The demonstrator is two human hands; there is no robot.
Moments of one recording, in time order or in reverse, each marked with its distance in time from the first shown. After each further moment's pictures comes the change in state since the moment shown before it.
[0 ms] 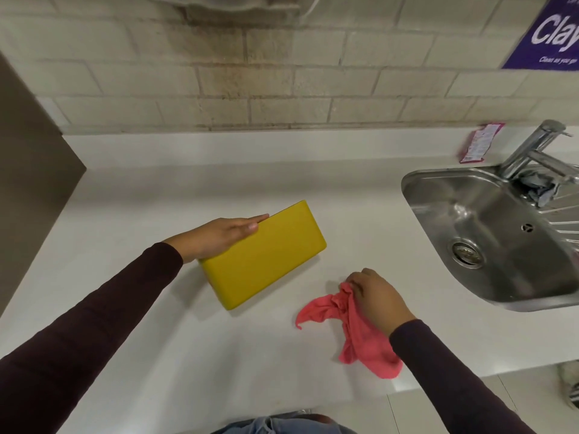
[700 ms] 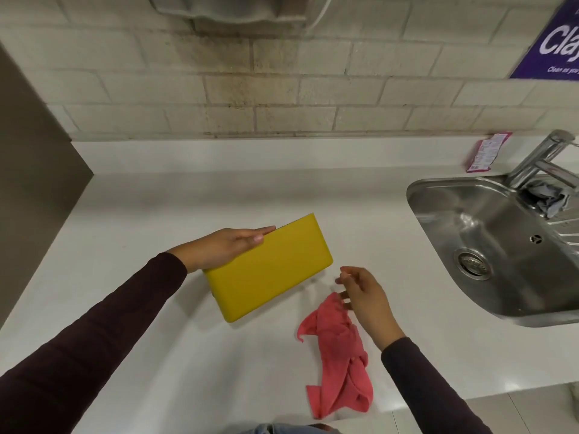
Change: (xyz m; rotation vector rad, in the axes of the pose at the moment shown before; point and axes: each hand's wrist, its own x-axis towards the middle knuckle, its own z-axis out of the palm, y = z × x) left_hand 0.001 0.000 0.001 0.010 -0.045 0.010; right_hand -0.001 -0.051 -0.006 0.886 0.098 0.330
